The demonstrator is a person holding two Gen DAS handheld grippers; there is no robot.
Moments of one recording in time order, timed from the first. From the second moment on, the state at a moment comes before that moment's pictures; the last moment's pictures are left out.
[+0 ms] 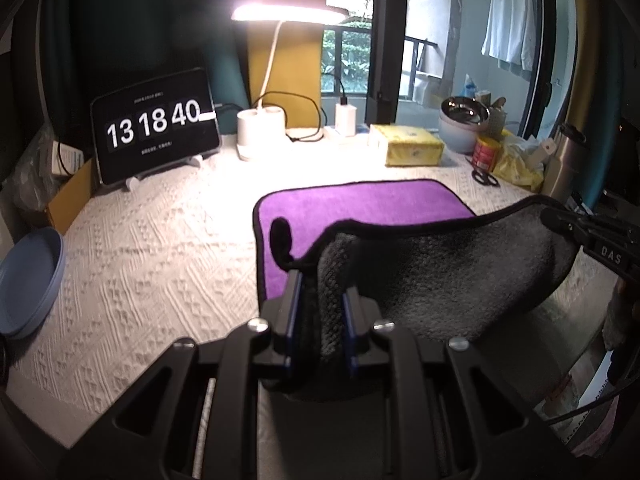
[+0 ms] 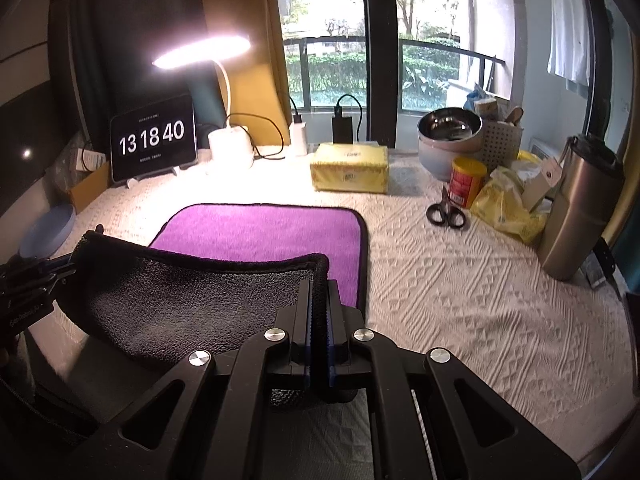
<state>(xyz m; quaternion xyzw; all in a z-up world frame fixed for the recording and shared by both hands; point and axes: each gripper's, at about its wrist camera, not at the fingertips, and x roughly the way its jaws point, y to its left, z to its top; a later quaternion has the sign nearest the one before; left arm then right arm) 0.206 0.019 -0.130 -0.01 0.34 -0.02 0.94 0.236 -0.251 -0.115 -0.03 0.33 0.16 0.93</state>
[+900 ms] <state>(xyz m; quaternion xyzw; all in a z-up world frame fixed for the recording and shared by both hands) 0.253 0.027 -0.110 -0.01 0.30 -0.01 0.95 0.283 -0.247 -0.102 -0.03 0.30 0.17 0.94</state>
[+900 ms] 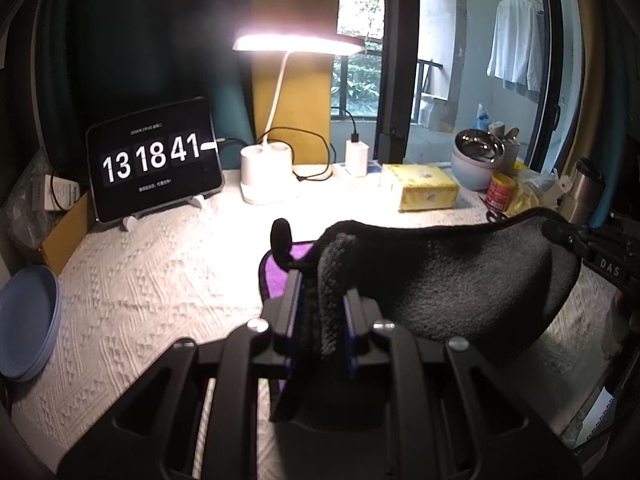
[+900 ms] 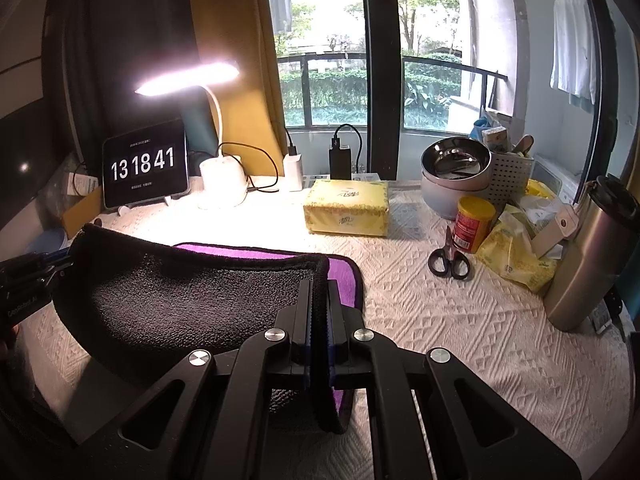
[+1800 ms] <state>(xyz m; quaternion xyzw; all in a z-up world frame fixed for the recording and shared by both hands) 0.306 0.038 -0.119 -0.02 0.30 0.00 0.95 0.325 -0.237 -0.106 -0.03 0.30 0.17 0.94</state>
